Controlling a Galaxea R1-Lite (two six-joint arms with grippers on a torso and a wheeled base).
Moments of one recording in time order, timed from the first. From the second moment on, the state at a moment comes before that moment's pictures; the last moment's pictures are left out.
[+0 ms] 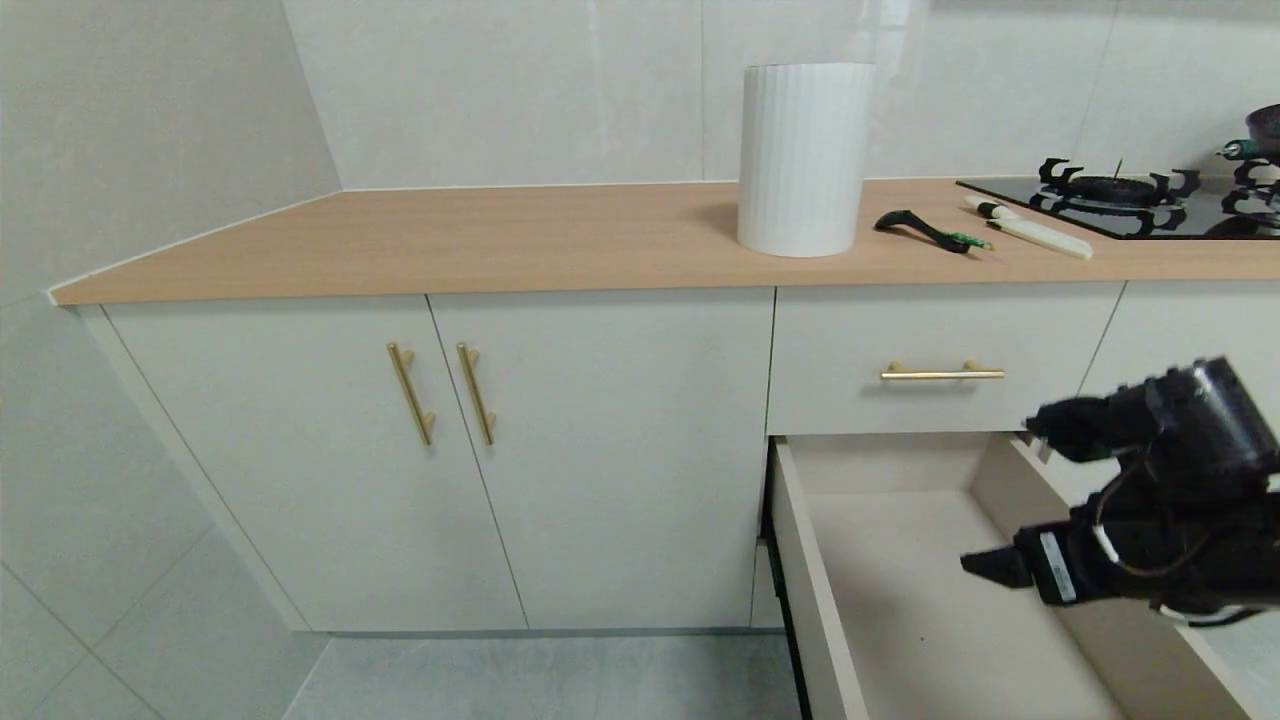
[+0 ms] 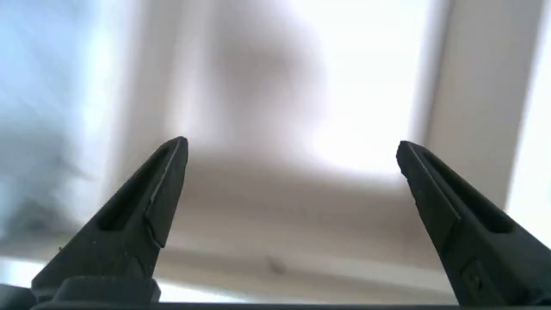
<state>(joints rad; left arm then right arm) 0.00 0.00 0.00 0.01 0.00 0.00 0.35 1.52 -0.81 0.11 -0.14 0.13</state>
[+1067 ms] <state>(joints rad) 0.00 0.00 0.00 0.01 0.00 0.00 0.13 1.41 -1.16 0.40 0.09 0.03</state>
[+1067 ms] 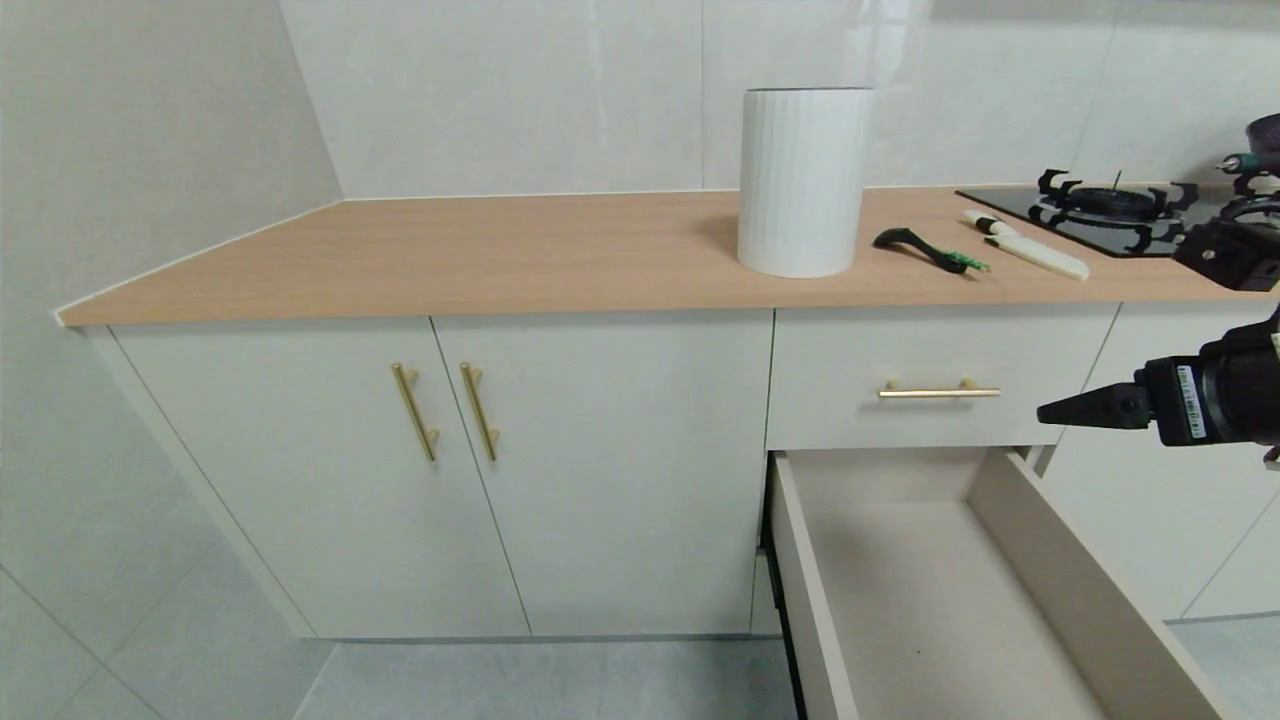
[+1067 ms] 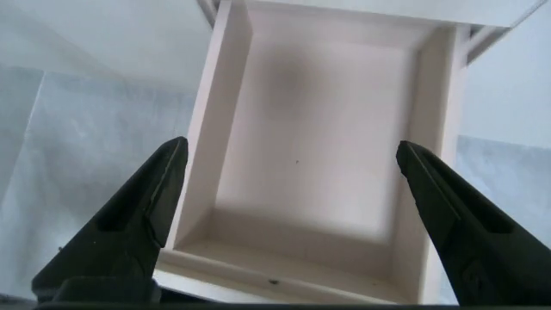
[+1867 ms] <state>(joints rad) 0.00 0.00 0.00 0.01 0.00 0.00 0.13 1.58 -1.67 0.64 -0.01 -0.04</state>
